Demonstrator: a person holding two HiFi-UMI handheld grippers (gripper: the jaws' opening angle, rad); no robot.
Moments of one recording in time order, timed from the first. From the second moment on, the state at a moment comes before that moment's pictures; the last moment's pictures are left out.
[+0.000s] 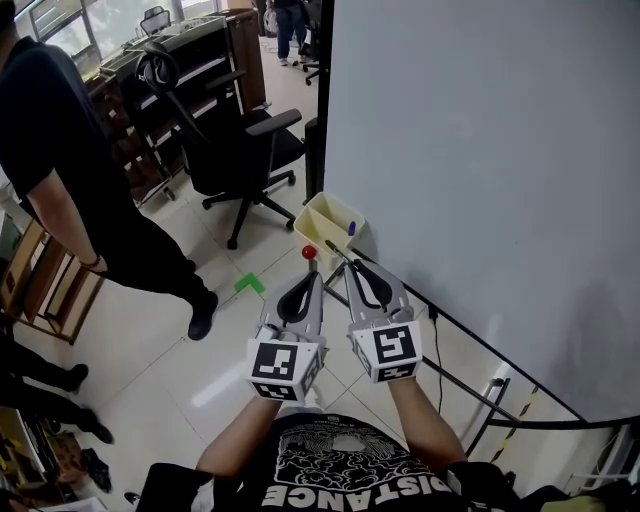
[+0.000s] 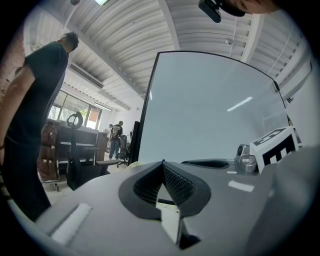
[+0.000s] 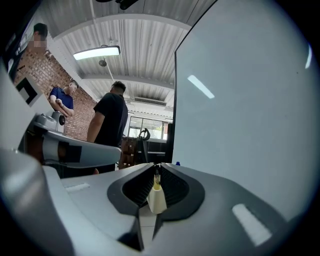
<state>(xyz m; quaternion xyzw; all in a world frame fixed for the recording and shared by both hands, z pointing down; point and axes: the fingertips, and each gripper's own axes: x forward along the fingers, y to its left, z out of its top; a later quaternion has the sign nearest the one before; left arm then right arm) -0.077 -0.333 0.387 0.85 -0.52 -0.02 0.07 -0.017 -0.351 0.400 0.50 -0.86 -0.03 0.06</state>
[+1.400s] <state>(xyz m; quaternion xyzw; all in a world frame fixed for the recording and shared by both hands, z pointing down) -0.096 -0.356 0.406 0.85 -0.52 -0.01 0.08 -0.036 -0.395 0.460 0.51 -0.86 0.01 0.09</state>
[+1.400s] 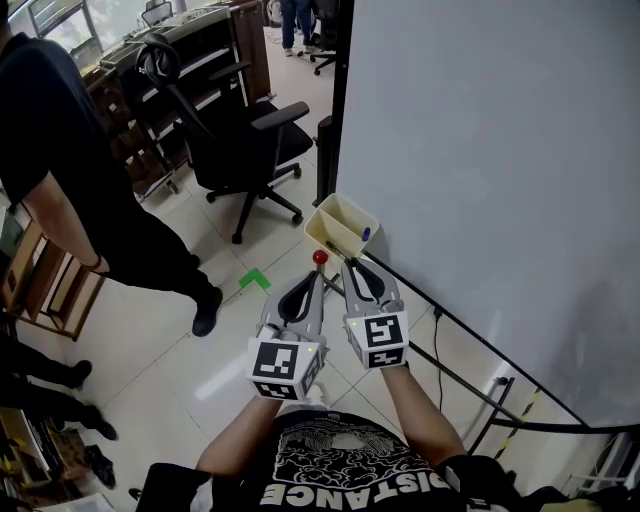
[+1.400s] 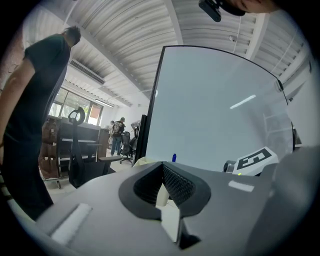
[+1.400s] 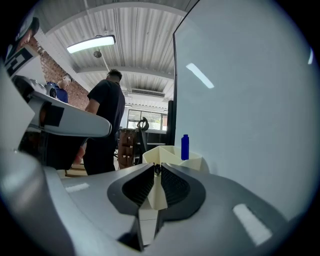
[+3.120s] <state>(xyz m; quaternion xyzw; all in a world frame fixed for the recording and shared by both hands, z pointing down) -0.052 -0.279 0.387 0.86 -0.51 -0.02 0.06 -0.004 -0.283 0.377 0.51 -0.86 -0.02 0.01</state>
